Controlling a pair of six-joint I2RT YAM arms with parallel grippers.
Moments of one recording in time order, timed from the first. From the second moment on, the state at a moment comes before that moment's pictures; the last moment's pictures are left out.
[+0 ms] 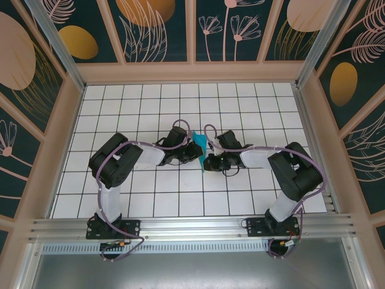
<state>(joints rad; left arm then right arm) -0.67 1.98 0.92 0.32 0.44 -1.04 0.59 1.67 0.73 -0.10 -0.52 0.50</state>
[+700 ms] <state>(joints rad) -0.67 1.98 0.92 0.32 0.44 -1.04 0.60 1.61 0.73 -0.06 -0.56 0.50</state>
